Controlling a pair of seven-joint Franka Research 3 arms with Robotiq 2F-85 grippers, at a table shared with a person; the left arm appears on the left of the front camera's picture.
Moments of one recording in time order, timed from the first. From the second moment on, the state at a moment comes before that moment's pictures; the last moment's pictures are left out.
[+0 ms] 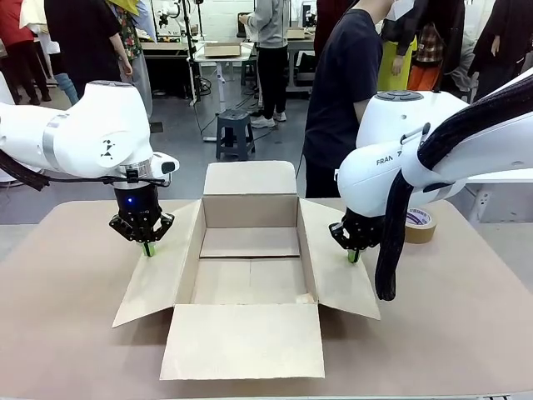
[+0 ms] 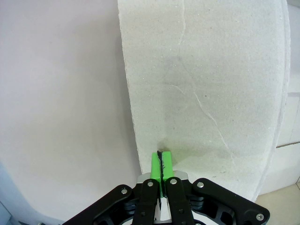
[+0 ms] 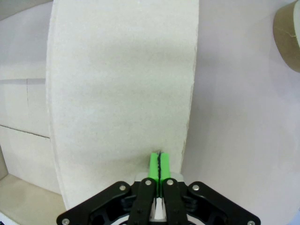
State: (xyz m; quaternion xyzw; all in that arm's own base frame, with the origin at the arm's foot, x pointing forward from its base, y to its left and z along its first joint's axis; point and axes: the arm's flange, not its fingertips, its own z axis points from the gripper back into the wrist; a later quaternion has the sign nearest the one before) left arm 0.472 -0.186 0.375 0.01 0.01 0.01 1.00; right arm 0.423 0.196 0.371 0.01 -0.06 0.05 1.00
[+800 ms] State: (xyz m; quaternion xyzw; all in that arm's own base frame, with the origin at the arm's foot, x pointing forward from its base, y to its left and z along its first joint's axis) left arm 0.472 -0.186 0.375 0.01 0.01 0.01 1.00; right arm 0.423 0.196 0.371 0.01 -0.06 0.05 1.00
